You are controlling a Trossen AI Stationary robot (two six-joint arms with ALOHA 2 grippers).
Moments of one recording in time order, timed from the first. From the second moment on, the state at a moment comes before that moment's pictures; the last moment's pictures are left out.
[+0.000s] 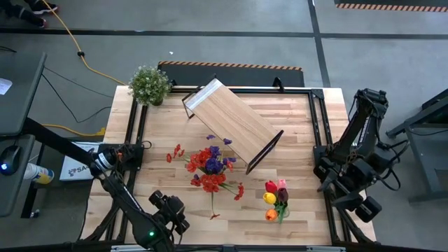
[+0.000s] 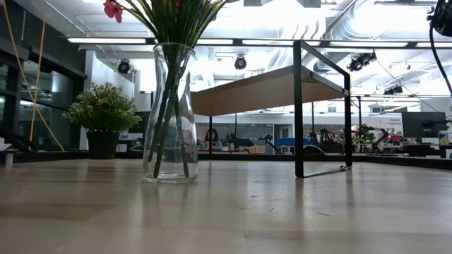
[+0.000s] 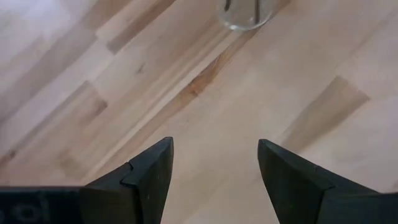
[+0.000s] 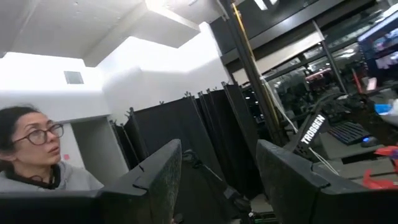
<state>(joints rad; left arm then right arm) -0.96 1.99 1.48 -1.29 -0.61 -1.80 1.20 0.92 0.67 0.84 0.70 0.02</state>
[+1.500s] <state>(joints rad) -0.96 1.99 1.36 -1.22 -0.72 -2.04 1.20 0.92 0.67 0.87 0.73 0.02</state>
